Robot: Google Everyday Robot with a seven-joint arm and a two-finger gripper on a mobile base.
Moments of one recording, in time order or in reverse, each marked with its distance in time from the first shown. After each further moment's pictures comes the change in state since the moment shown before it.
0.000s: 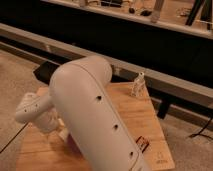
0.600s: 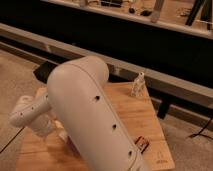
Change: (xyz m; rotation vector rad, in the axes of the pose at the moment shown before) arm 0.008 0.025 -0.005 0.005 -0.014 -0.078
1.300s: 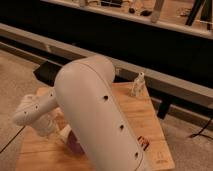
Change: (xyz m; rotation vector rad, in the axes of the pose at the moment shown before) arm 0.004 0.002 -0.002 -0.064 -0.005 0.032
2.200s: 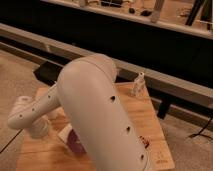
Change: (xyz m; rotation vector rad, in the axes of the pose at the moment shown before) arm -0.001 0.024 -0.020 -0.060 -0.092 -0.058
